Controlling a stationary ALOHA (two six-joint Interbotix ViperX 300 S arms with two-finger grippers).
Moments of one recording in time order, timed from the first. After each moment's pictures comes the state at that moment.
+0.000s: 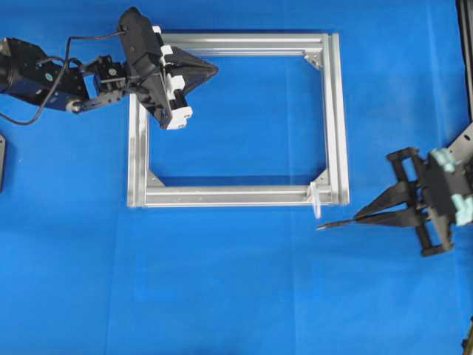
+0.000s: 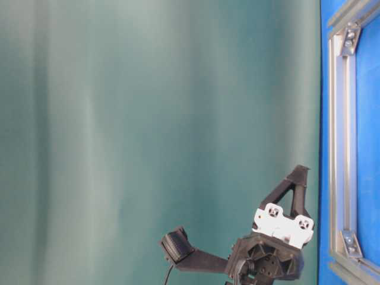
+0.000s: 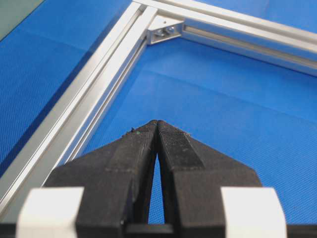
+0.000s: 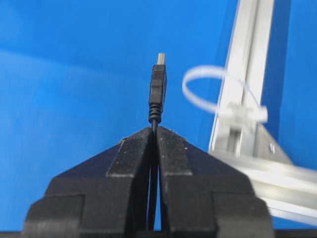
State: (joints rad) left arm 0.29 0.14 0.84 -0.09 -0.70 0.00; right arm 0.31 -0.56 1.38 0.08 -0.35 0.13
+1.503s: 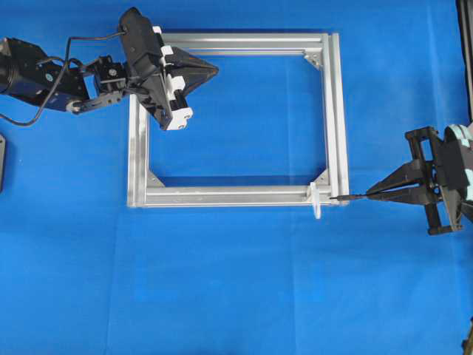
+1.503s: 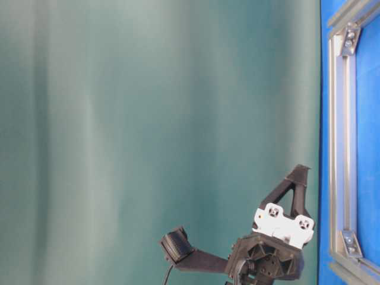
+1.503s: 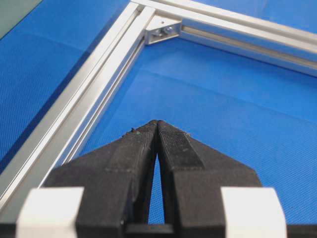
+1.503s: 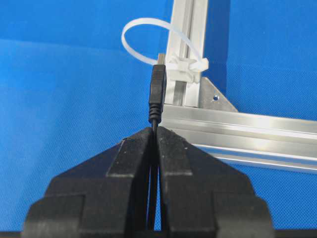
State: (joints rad) left arm 0.29 0.14 0.84 -0.09 -0.70 0.00; right arm 0.19 -0.66 1.44 0.08 -0.29 0.13
